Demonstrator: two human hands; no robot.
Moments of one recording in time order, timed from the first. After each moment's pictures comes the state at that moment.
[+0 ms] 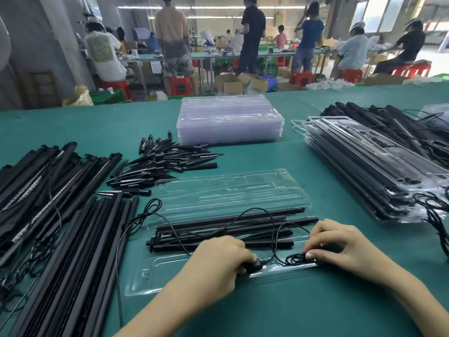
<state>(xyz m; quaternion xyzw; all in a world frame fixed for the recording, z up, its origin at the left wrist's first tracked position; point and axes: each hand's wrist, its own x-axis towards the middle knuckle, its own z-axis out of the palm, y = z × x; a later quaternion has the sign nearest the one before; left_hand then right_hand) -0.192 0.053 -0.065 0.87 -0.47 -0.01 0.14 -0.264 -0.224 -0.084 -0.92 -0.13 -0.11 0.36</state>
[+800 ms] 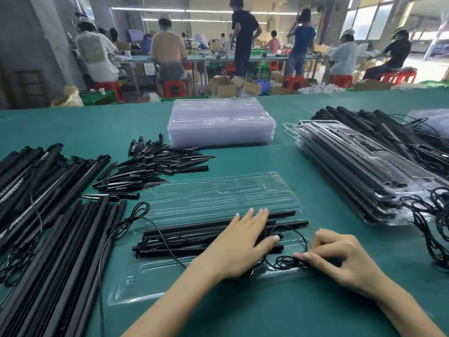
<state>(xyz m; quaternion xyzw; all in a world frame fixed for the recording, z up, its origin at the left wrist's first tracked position) -0.170 -0.009 -0.072 0.87 -0.45 -0.11 0.18 -0.274 -0.222 -0.095 -0.90 -0.15 -0.22 0.35</state>
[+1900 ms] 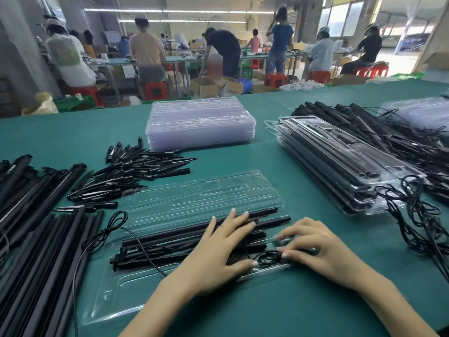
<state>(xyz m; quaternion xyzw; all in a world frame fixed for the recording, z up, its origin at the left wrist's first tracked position) -0.166 0.007 -0.092 0.85 -0.48 -0.07 0.20 -0.271 -0.224 -0.094 -0.93 -0.11 -0.18 0.30</state>
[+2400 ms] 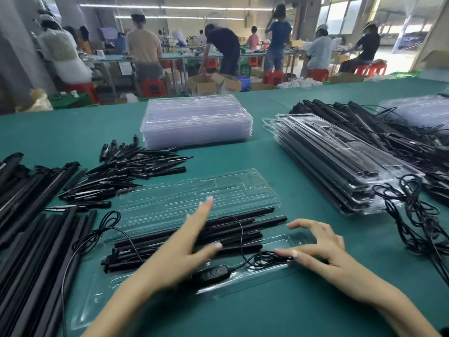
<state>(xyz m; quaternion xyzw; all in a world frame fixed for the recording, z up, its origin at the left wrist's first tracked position) -0.148 0.046 -0.083 0.84 -0.41 -0.09 0.33 -0.293 -0.230 -0.097 -0.95 -0.03 -0.05 0.29</state>
